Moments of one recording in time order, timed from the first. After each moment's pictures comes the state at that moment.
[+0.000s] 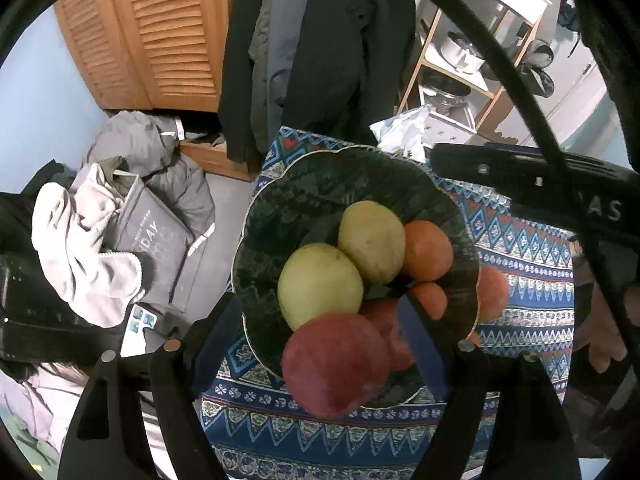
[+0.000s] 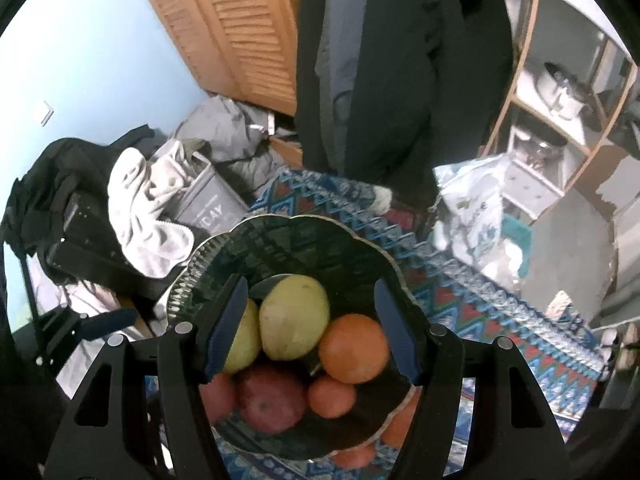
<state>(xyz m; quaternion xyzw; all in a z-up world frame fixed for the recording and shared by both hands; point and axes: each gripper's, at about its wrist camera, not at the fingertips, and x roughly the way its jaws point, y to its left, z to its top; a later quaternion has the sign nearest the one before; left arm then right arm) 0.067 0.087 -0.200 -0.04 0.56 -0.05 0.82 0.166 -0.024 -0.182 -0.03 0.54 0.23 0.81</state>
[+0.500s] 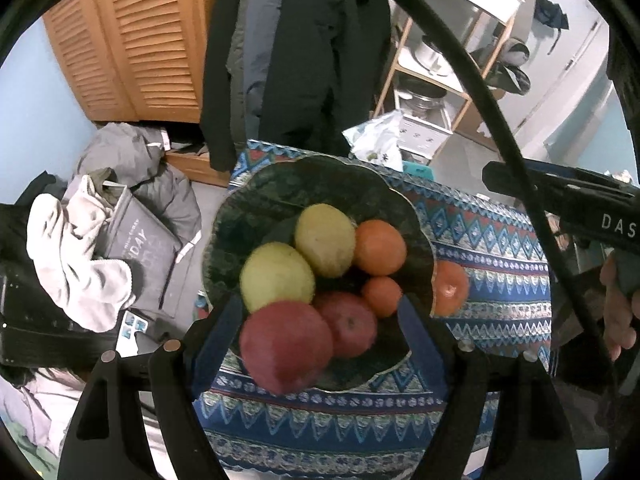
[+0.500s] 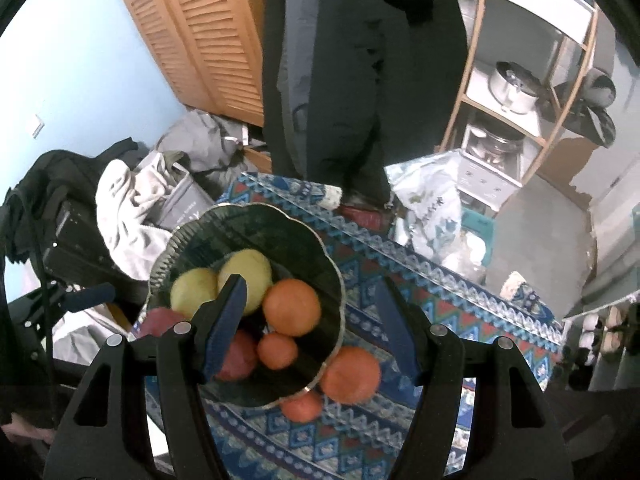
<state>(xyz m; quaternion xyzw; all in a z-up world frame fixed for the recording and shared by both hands) 0.050 0.055 -0.175 -0.04 0.56 -0.07 0.83 0.140 -0.095 -0.147 -0.03 0.53 0.19 0.83</state>
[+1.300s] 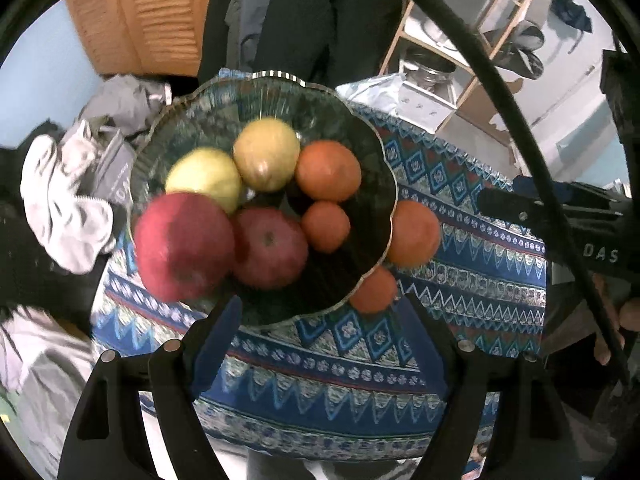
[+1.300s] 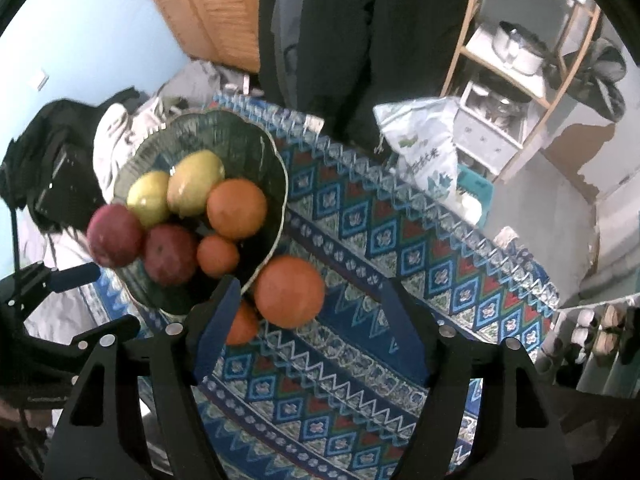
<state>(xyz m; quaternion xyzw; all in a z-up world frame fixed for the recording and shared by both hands) 0.000 -0.009 -0.217 -0.08 0.60 -0.03 0.80 0.107 -0.158 -0.208 -0.07 0.58 0.23 0.78</state>
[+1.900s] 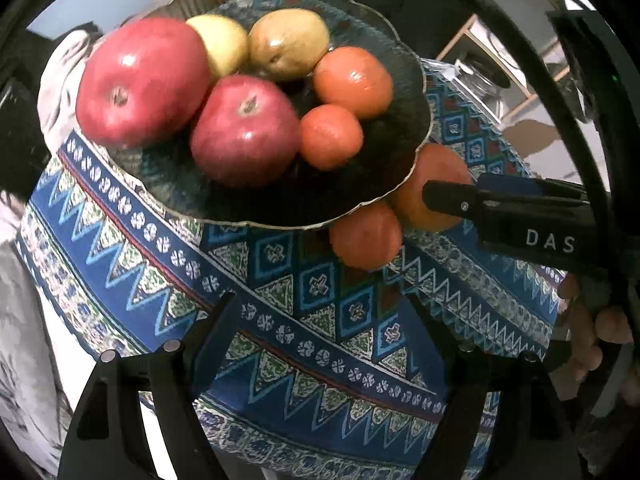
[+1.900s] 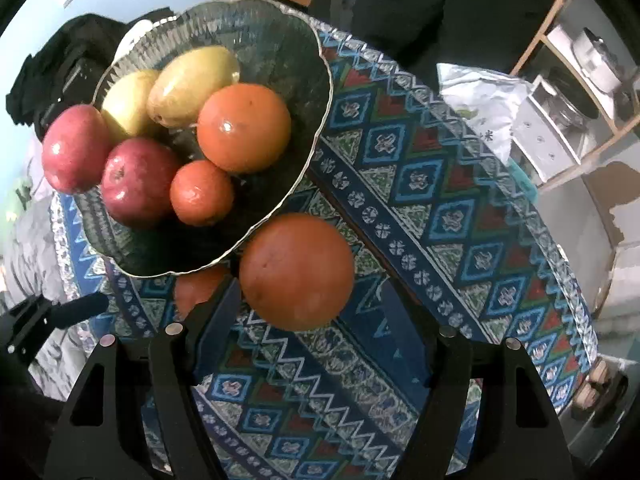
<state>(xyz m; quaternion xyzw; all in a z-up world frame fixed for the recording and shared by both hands) -0.035 -0.035 -0.282 -0.20 0.61 0.06 0.76 0.115 -0.124 -0.292 -0.15 0.62 0.30 0.71</state>
